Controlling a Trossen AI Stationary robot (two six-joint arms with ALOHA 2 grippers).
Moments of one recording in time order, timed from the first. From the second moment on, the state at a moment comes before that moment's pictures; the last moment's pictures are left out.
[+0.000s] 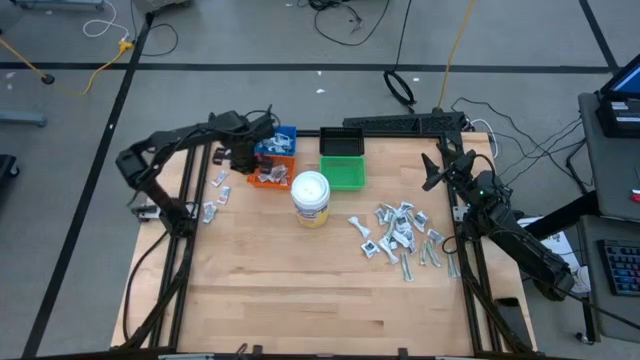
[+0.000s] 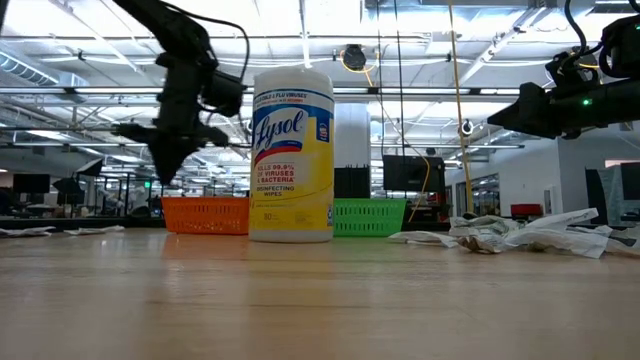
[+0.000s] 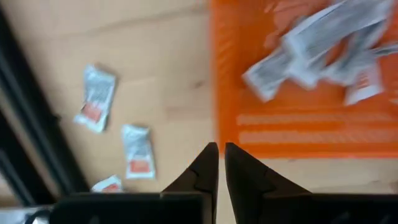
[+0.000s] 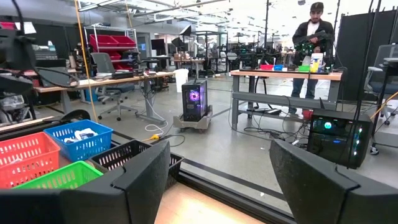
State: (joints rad) left arm 0.69 1.62 1.18 -1.21 0.02 -0.72; right arm -0.82 0.01 0.01 0.08 0.10 0.01
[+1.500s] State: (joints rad) left arm 0.75 1.40 0.62 -0.83 -0.03 -0.80; right arm -0.82 0.01 0.01 0.08 0.10 0.01
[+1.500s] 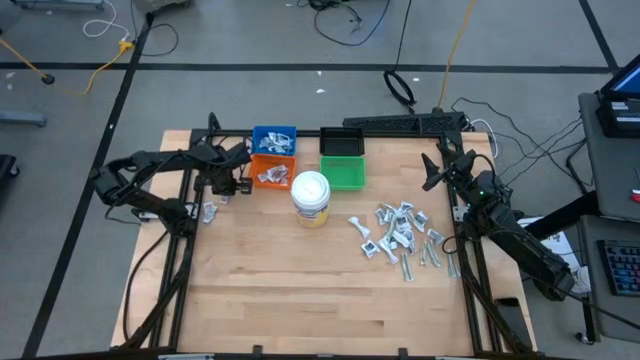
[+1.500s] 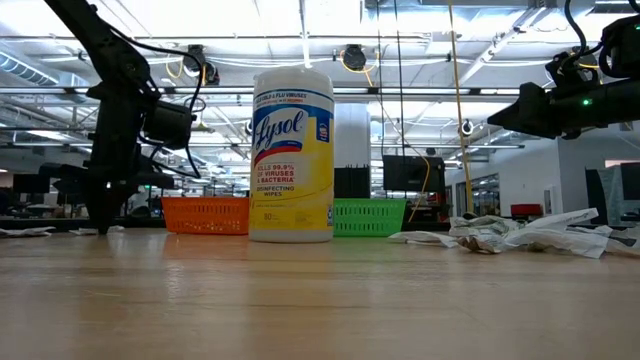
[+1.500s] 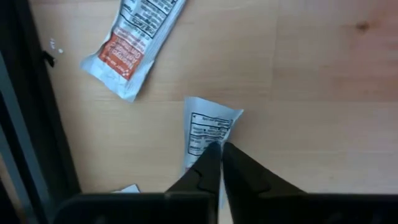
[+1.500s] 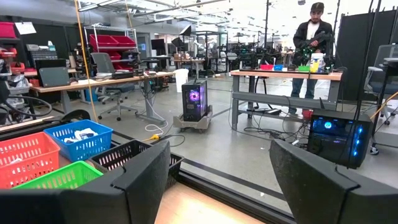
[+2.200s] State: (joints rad) left arm 0.77 1.38 0.79 -1.12 -0.01 -0.75; right arm -0.82 0.01 0.01 0.08 0.10 0.01
